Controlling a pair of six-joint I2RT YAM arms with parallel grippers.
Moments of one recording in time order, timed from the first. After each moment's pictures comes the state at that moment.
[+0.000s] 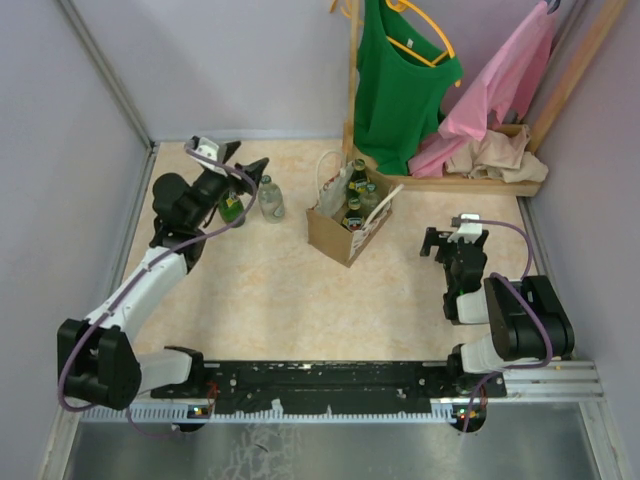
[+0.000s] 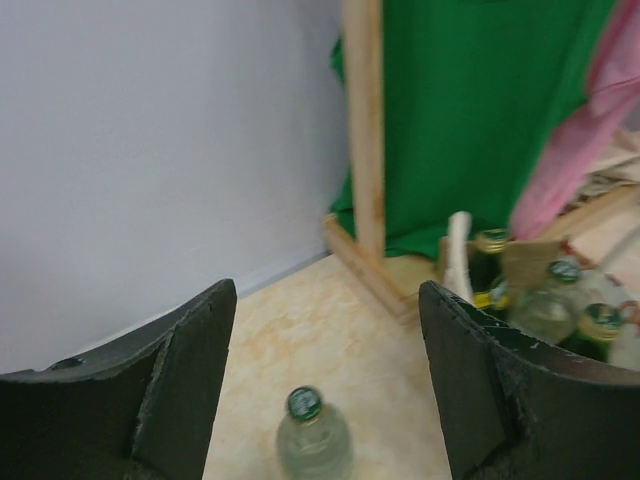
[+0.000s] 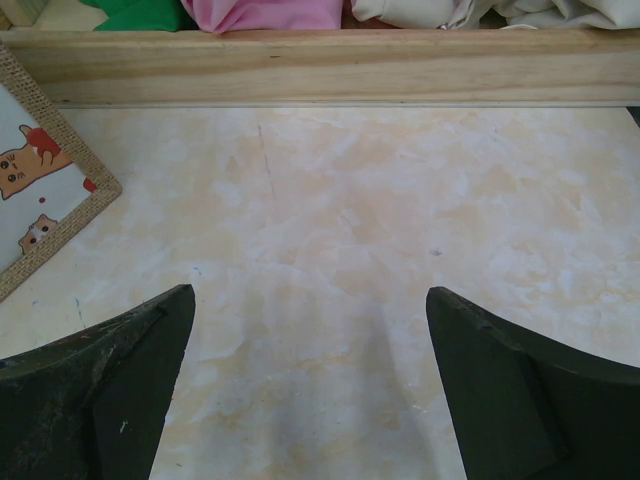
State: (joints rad) left arm -0.24 1.23 0.85 0.63 0.31 0.02; right arm 0.04 1.45 0.16 1.15 0.11 0.02
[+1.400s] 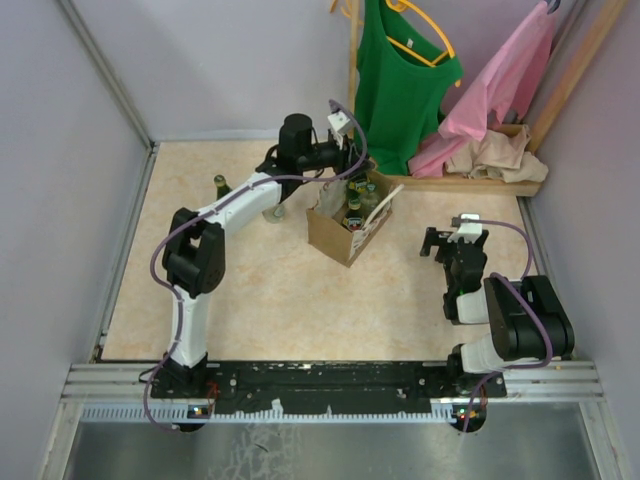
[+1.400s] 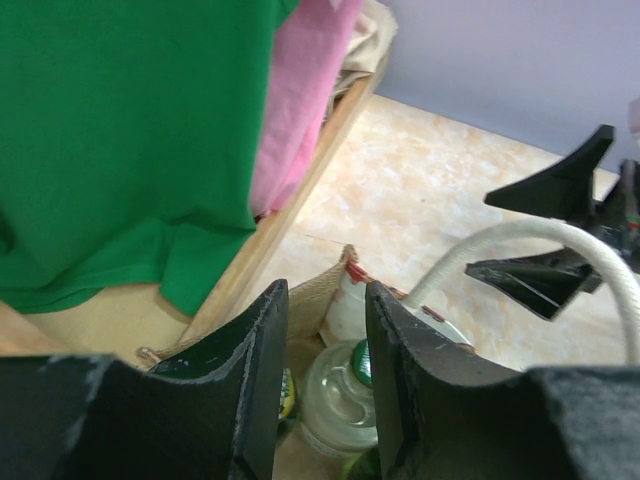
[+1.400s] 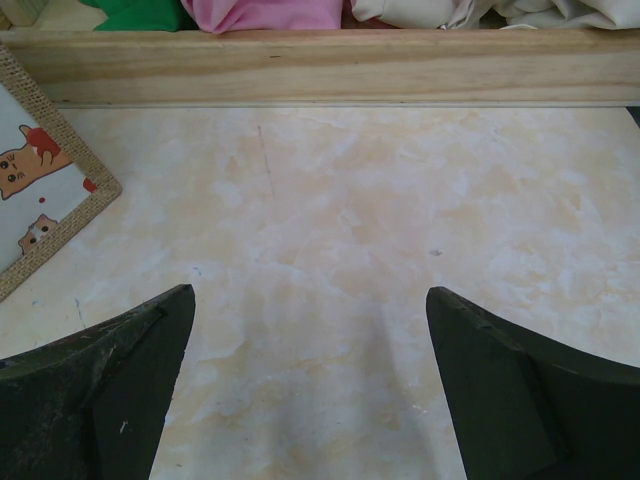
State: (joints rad) left arm -0.57 2.09 1.76 0.22 0.69 0.00; right arm 0.04 1.45 0.16 1.15 0.11 0.02
